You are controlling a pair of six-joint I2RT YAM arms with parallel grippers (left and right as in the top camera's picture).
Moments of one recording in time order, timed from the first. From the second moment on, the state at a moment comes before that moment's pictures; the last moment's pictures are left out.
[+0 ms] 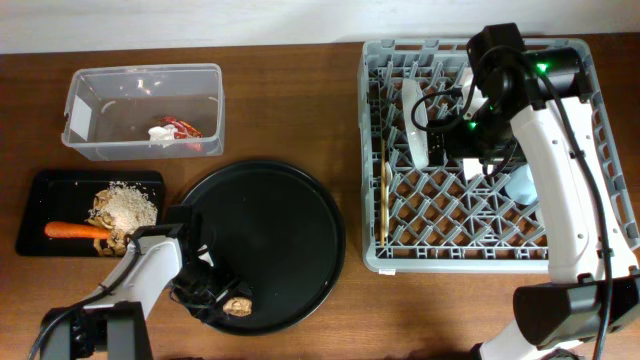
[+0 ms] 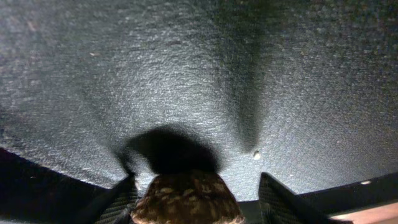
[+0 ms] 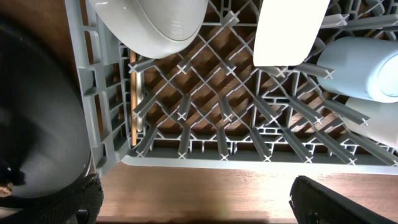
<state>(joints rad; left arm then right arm) 0.02 1.52 0.65 -0.93 0.37 -0.58 0.12 1.78 1.97 -1.64 -0.02 0.15</state>
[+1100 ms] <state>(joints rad) 0.53 1.54 1.13 -0.58 0.06 -0.52 0.12 1.78 1.97 -1.64 -0.02 0.15</state>
